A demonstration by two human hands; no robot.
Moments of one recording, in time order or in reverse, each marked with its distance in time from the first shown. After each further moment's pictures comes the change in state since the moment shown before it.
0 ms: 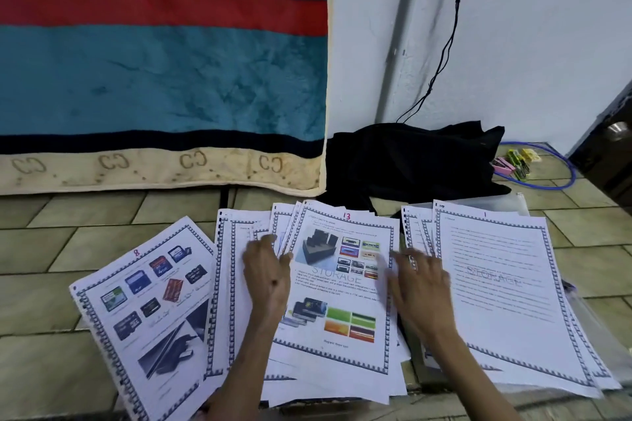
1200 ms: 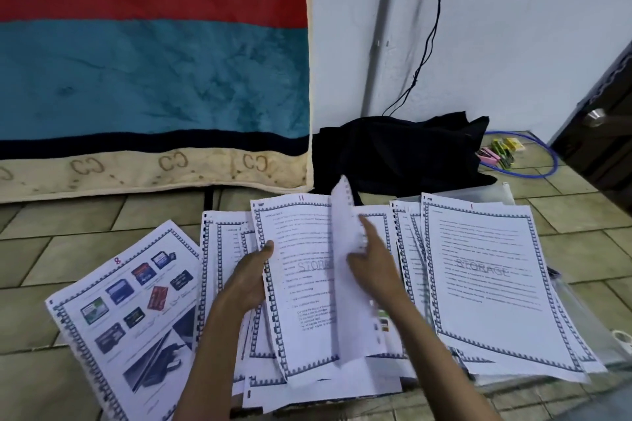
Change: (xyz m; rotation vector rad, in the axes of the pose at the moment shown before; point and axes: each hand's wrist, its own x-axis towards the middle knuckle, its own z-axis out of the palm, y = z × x) left_hand 0.020 -0.005 -0.018 -1.004 -0.754 -0.552; right_hand 0.026 -0.074 -0.040 0.887 -0.294 0.261
